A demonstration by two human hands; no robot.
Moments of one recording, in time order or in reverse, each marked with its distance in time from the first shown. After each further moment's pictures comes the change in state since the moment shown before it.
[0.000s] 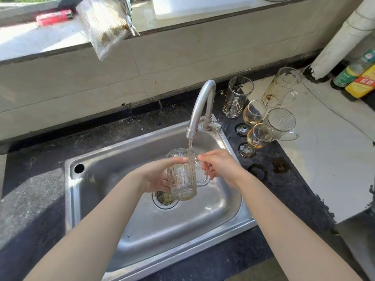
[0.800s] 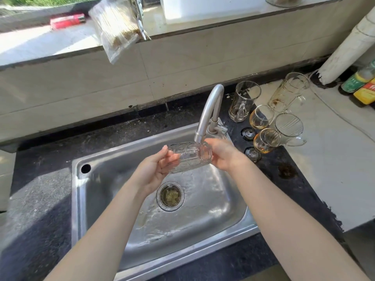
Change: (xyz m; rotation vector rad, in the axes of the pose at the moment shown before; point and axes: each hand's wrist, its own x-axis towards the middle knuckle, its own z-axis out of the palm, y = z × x) left_hand -0.012 -0.004 -0.006 -0.526 0.194 0.366; right_hand 0.052 -0.026 0.011 0.395 0.000 0.212
